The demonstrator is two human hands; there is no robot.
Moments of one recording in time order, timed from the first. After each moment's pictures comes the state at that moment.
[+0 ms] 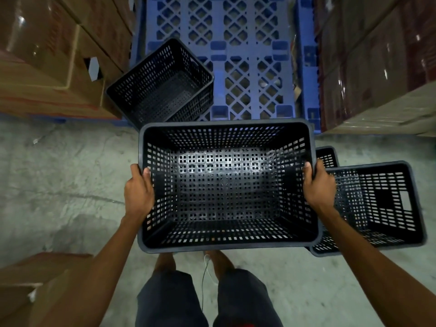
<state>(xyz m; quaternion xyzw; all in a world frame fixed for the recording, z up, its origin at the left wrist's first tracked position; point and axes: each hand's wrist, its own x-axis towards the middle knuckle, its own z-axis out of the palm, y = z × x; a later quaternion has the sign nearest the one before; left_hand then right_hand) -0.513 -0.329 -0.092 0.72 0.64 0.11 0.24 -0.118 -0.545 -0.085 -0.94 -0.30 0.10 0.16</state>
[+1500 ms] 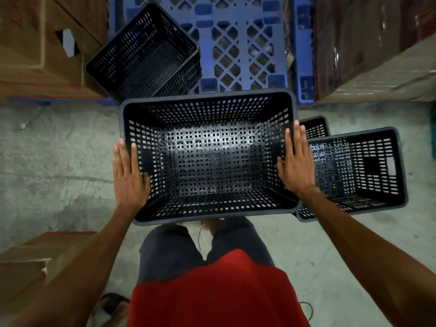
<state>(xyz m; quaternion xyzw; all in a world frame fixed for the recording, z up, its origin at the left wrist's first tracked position) -0.527 -0.369 -0.082 0.86 0.50 -0.02 0.10 -0.136 -0.573 -0.069 -0.86 -0.49 0.12 -0.04</state>
